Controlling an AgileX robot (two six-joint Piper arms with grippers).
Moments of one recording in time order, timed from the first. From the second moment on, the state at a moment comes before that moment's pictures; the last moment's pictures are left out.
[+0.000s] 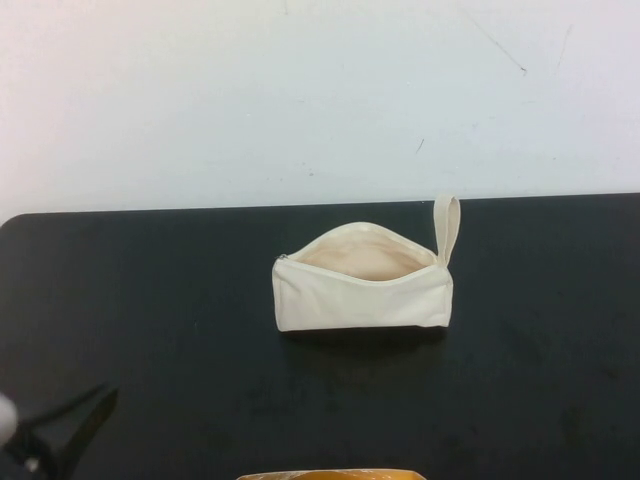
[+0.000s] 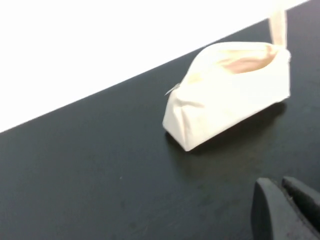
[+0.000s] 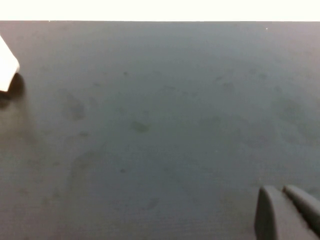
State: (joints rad) right arm 0.00 -0.01 0.03 -0.13 0.42 0.10; left arm -0.42 0.57 -0.38 -0.32 0.24 0.40
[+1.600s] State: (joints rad) right arm 0.00 -0.01 0.03 -0.13 0.42 0.10; left arm 0.00 -0.01 0.02 0.00 0.35 0.02
